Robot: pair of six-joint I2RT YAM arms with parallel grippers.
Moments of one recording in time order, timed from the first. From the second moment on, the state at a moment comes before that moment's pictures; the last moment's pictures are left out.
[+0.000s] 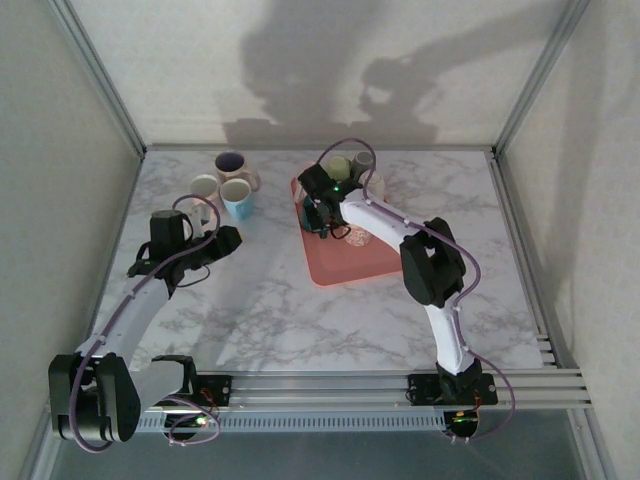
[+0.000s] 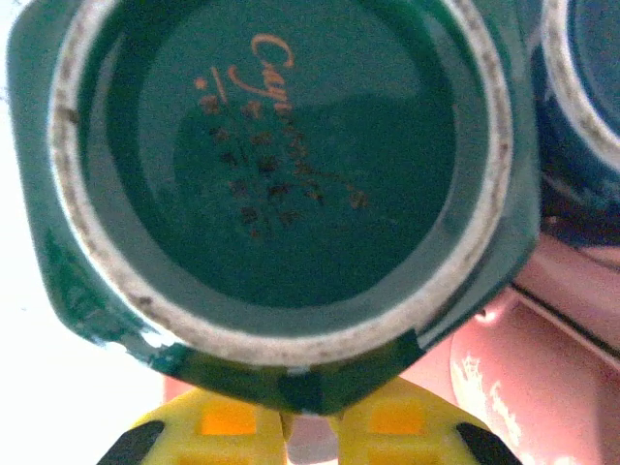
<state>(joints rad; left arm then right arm) 0.02 1.10 0.66 -0.24 0.55 -0.55 0.71 2.13 1.78 -0.79 0.15 0.38</state>
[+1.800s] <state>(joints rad) -0.37 1.22 0.34 1.22 0.59 -1.60 0.67 1.48 1.23 -0.06 -0.57 0.92</state>
